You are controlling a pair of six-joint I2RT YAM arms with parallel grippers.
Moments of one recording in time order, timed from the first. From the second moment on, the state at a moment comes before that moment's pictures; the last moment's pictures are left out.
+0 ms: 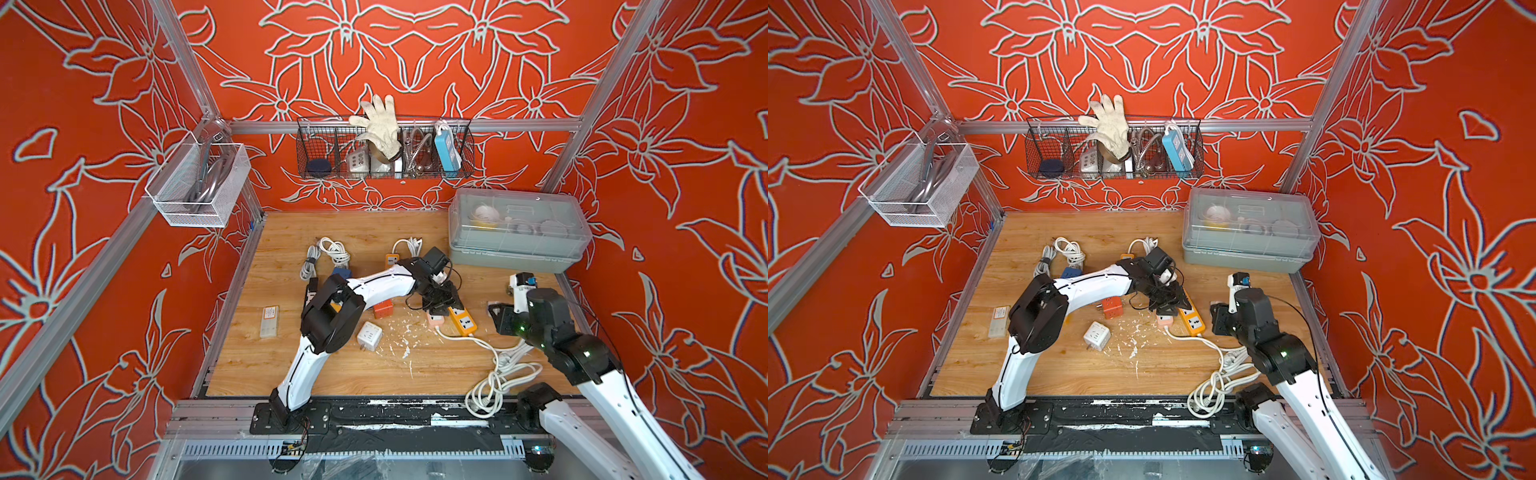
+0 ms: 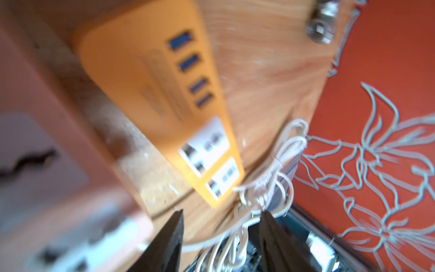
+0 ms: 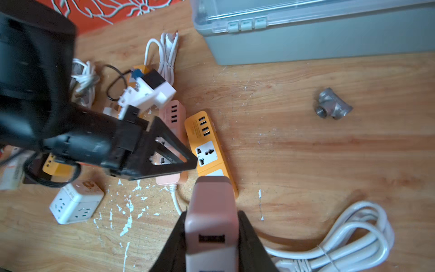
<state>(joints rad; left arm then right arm) -0.78 2.10 1.66 -0.54 0.60 -0.94 0.38 0.58 0.69 -0.79 0.02 0.45</state>
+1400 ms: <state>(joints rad) -0.76 0.62 0.79 -0.70 -0.14 -0.69 -0.05 1.25 0.65 -0.21 -0.41 0.79</state>
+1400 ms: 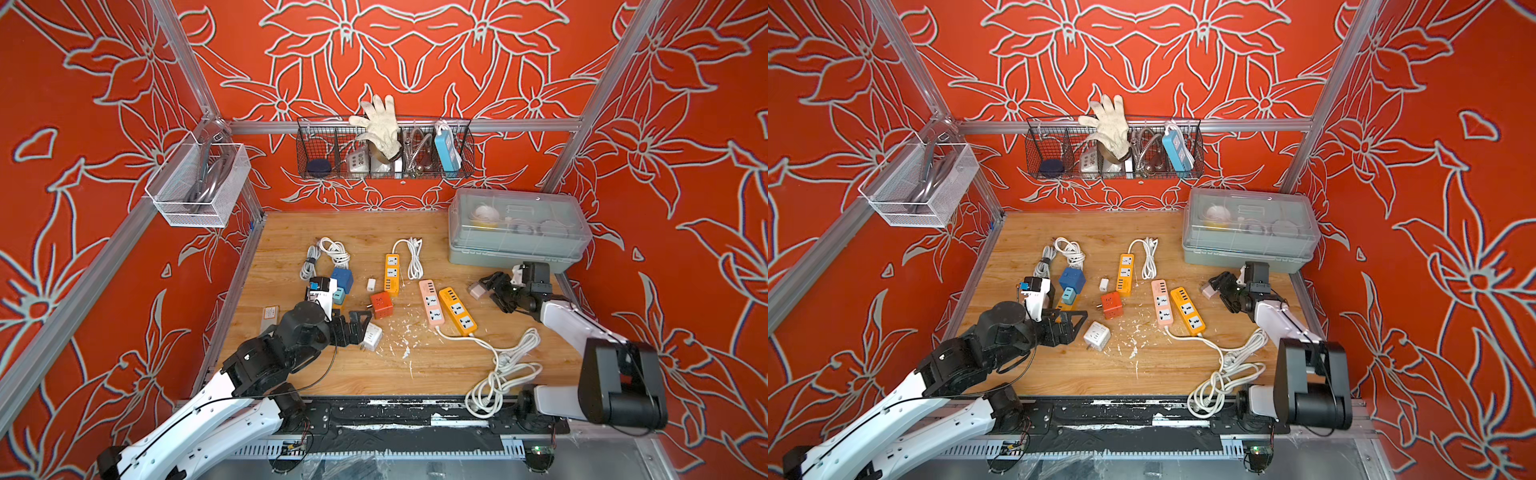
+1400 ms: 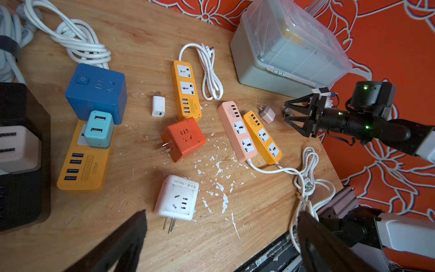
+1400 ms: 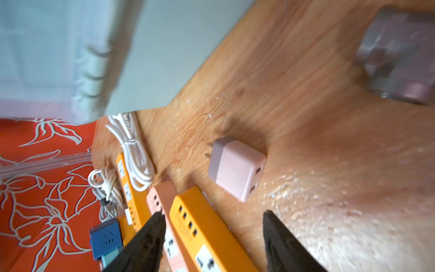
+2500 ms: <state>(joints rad) -0.61 1.08 0.91 -0.90 -0.03 -0.65 0.48 0.71 0.45 -0.31 -0.48 0.86</state>
